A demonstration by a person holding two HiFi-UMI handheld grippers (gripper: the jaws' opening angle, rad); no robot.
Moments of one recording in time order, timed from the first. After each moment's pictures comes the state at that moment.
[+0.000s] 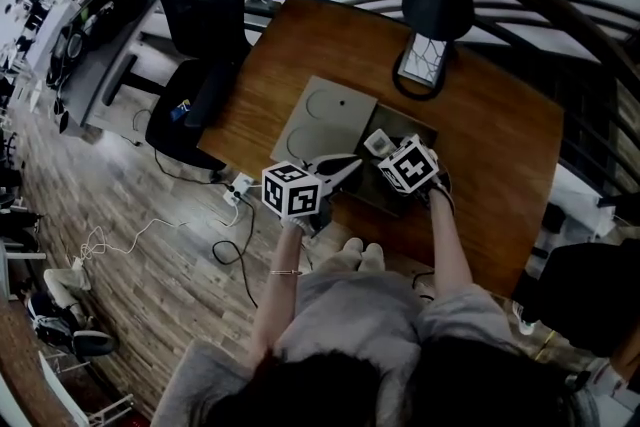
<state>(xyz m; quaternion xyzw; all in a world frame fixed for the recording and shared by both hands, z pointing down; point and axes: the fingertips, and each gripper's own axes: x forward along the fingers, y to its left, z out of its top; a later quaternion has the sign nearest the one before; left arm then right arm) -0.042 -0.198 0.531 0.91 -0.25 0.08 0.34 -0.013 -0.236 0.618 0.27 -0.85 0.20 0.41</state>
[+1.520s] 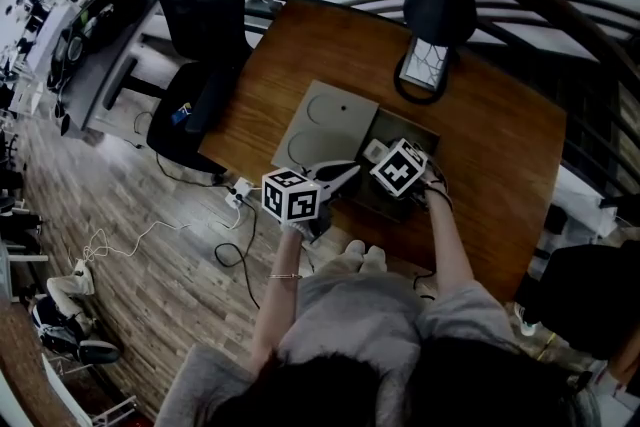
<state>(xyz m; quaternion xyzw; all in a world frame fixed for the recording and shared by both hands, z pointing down) -0.048 -0.199 0.541 0.90 -0.25 0.09 0.35 -0.016 -0.231 0.647 0.24 -0.81 0.18 0.50</state>
